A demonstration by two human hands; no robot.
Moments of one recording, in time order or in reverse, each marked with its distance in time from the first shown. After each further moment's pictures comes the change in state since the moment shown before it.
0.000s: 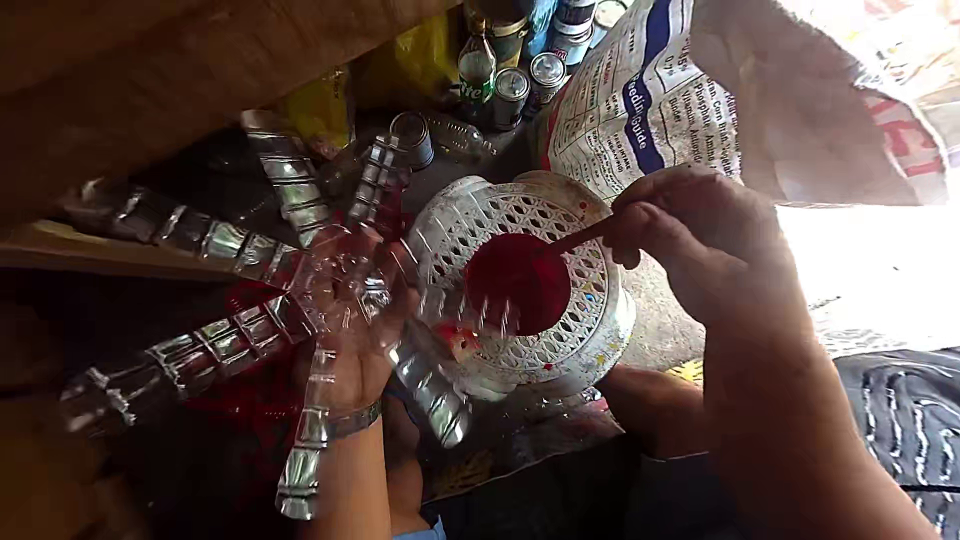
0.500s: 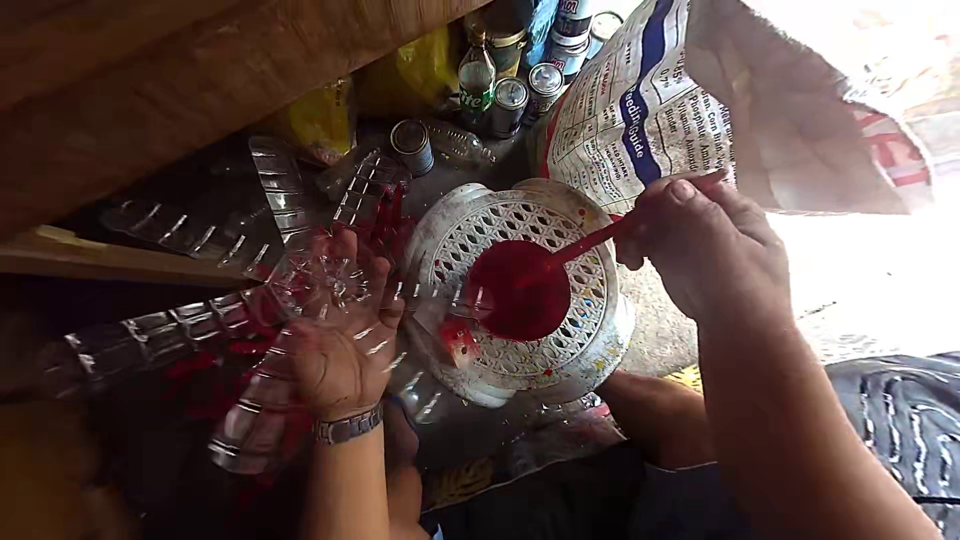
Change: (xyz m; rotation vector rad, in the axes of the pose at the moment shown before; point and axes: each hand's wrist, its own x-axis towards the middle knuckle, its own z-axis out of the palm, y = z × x) left_hand 0.001 -0.004 -0.013 -0.210 0.054 0.020; right_hand -0.002 0.020 -0.004 0.326 0.156 0.163
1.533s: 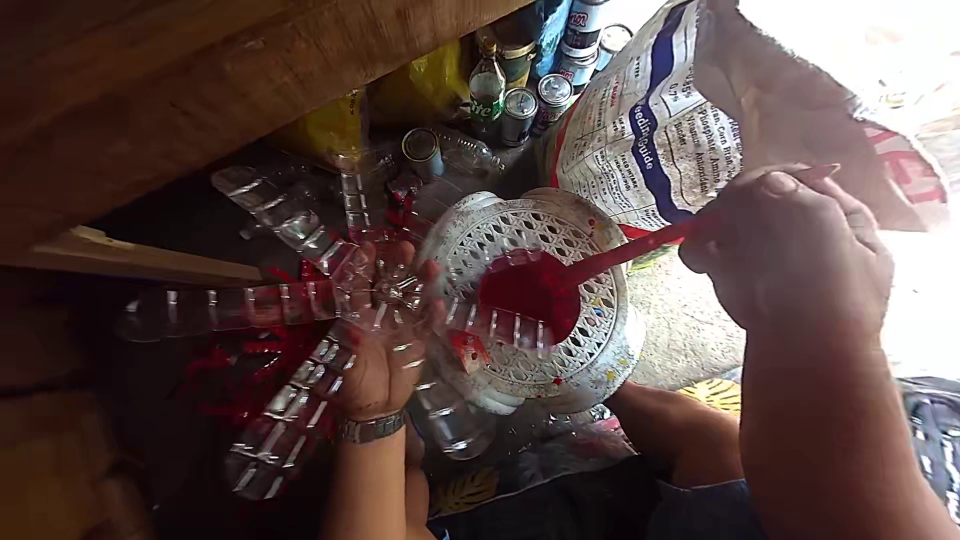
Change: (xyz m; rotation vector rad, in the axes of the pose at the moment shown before) left_hand 0.000 -0.009 0.013 -0.120 -0.022 -0.074; right_hand -0.001 -0.026 -0.011 0.019 0.182 -0.034
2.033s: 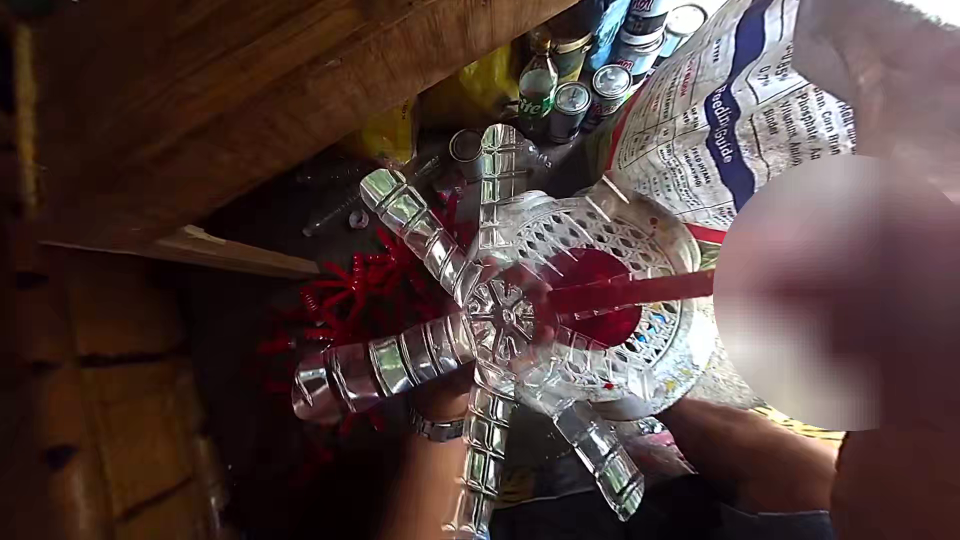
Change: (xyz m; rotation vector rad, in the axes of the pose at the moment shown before) left_hand -0.047 -0.019 -0.036 0.331 0.105 -0.066; right_hand -0.039 -0.023 0.033 -0.012 -0.199 -0.216
